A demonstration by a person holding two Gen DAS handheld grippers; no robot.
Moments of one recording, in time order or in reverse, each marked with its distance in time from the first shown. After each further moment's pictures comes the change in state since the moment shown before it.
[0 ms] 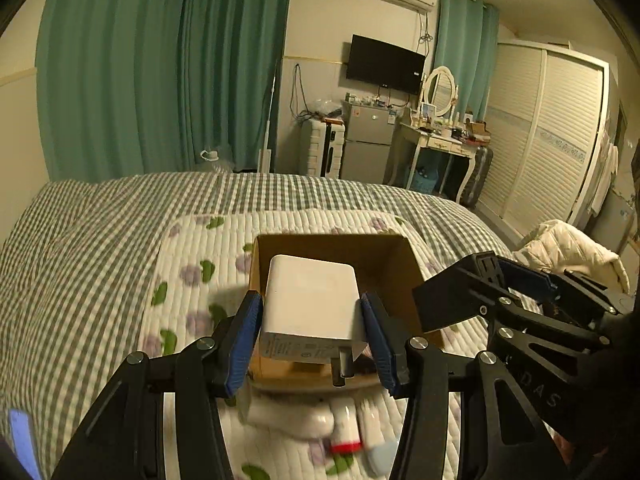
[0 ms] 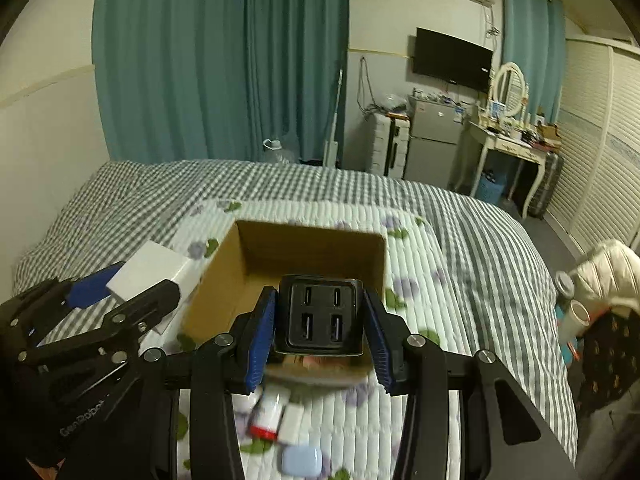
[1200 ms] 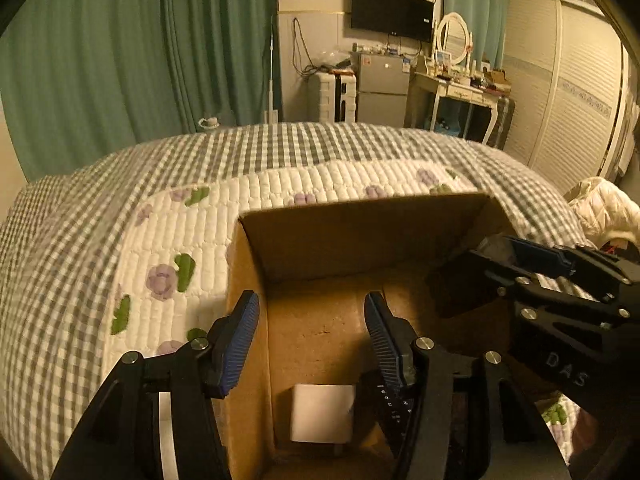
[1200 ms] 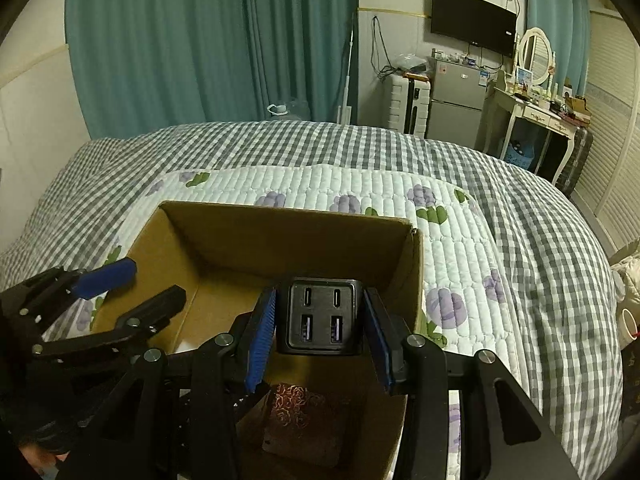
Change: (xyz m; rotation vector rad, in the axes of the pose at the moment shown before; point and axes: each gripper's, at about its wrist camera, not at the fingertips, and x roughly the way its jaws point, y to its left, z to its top) left arm 0.143 0.010 0.001 0.082 0.141 0.072; right arm 0.174 -0.040 -0.001 0.023 0.123 0.083
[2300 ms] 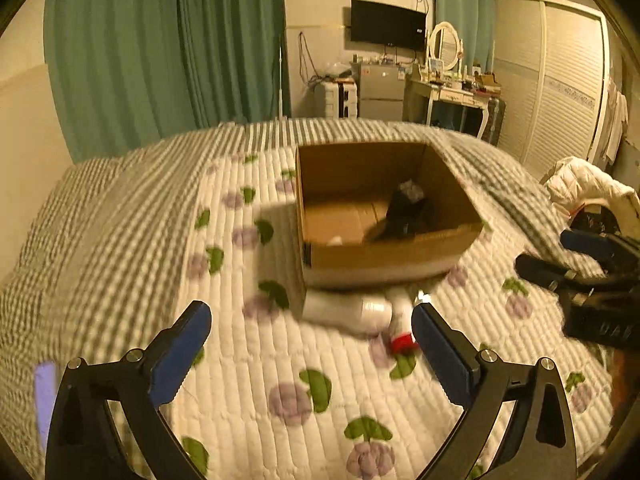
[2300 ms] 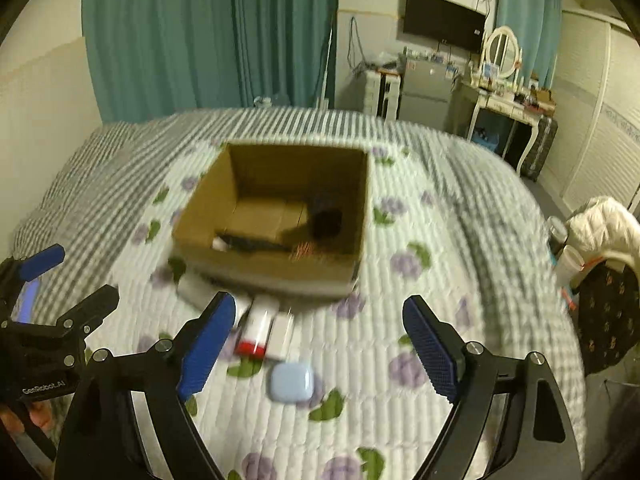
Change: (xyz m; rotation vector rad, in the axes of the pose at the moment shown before) left arm -0.155 0.023 -0.132 0.008 -0.022 0.022; right arm -0.170 0.045 -0.111 0.018 0.038 -0.103
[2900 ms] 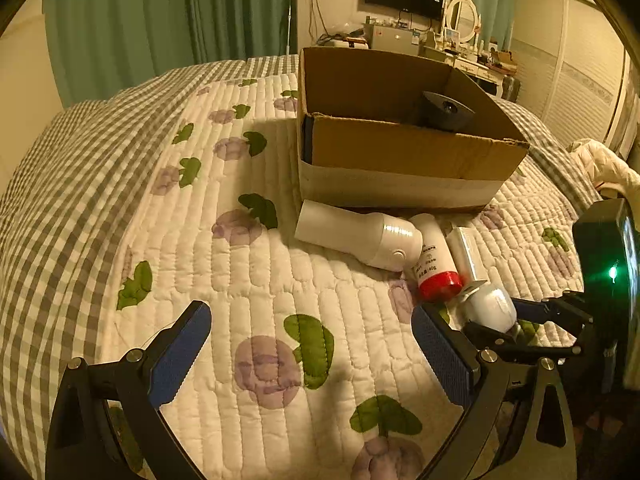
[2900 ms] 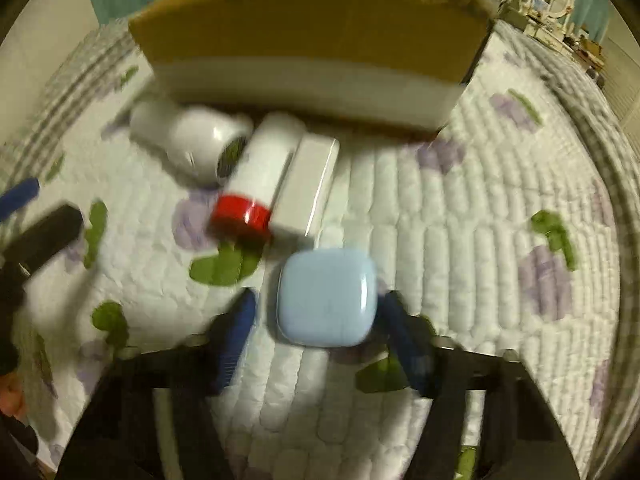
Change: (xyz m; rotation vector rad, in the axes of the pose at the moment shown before) left arm 0.071 -0.004 -0.059 -0.050 0.126 0.002; right arm 0.140 0.026 -0.097 -0.078 0.344 0.052
